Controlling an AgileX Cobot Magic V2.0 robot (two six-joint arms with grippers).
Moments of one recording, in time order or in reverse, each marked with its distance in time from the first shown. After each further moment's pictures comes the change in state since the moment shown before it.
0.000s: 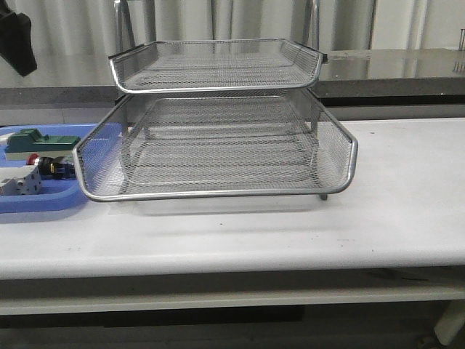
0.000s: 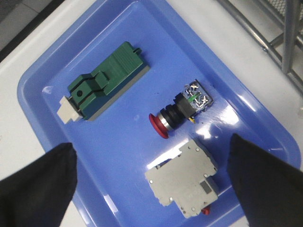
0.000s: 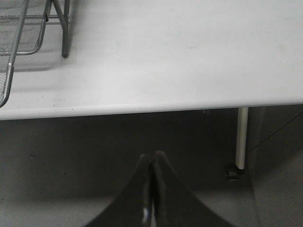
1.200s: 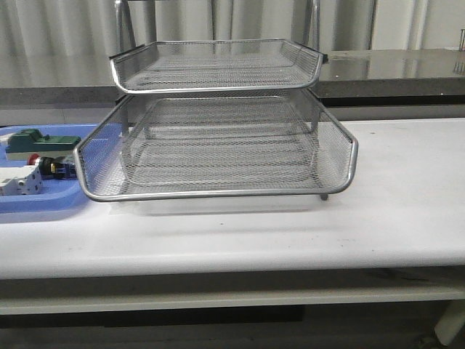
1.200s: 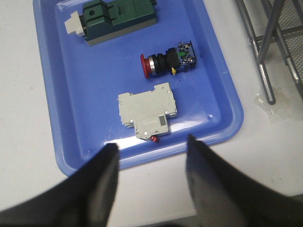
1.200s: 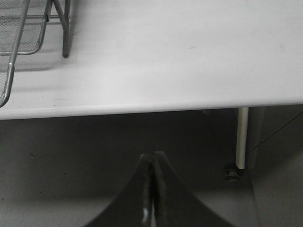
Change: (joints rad) left arm 0.000 -0.395 0.436 0.068 -0.089 -0.467; right arm 0.000 0.000 0.000 0.000 0.000 0.000
